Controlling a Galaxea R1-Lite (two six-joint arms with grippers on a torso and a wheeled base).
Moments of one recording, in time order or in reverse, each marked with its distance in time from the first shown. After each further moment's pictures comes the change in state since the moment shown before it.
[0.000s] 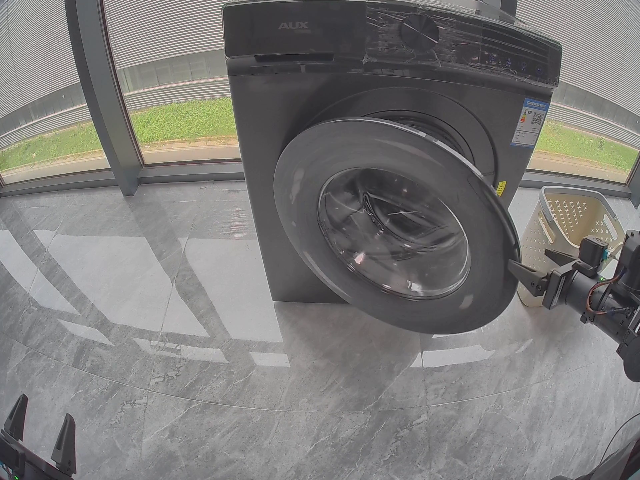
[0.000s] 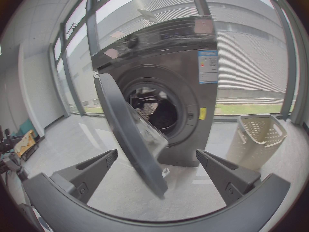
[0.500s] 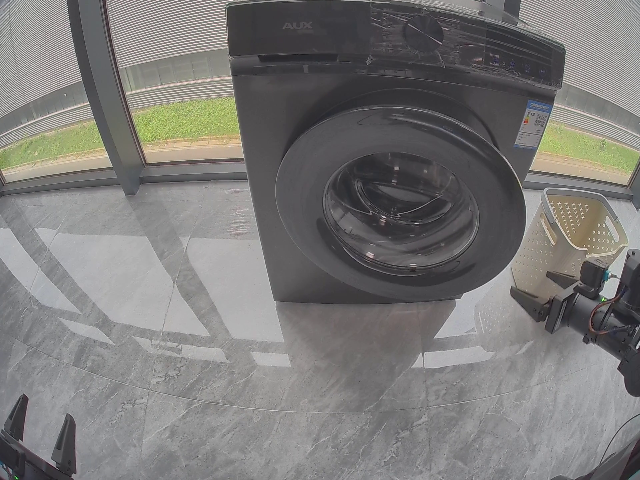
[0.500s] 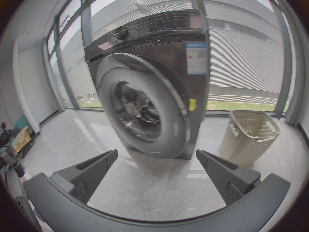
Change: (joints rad) left arm 0.000 0.001 0.000 0.000 0.000 -0.001; right arm -0.038 -0.012 0.099 -0.010 0.044 -0.039
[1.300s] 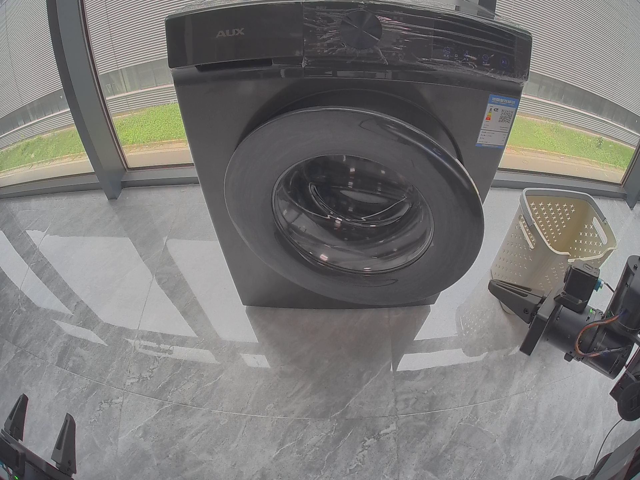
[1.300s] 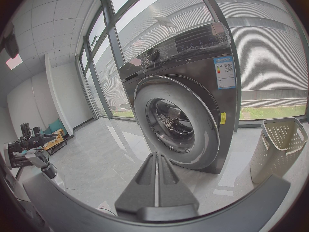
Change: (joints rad) left arm 0.000 0.001 0.000 -0.001 0.000 0.002; right arm 0.332 -0.038 0.035 -0.160 -0.002 0.101
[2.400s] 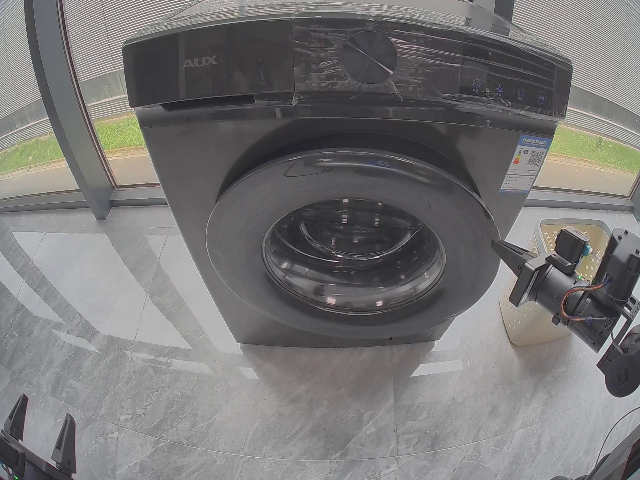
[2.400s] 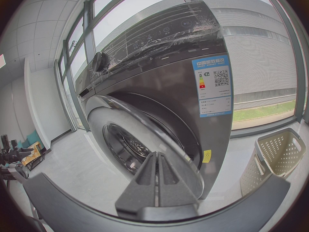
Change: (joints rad) left arm 0.000 0.001 0.000 0.001 0.000 0.000; right arm -0.034 0.109 -0.149 -0.024 -0.167 0.044
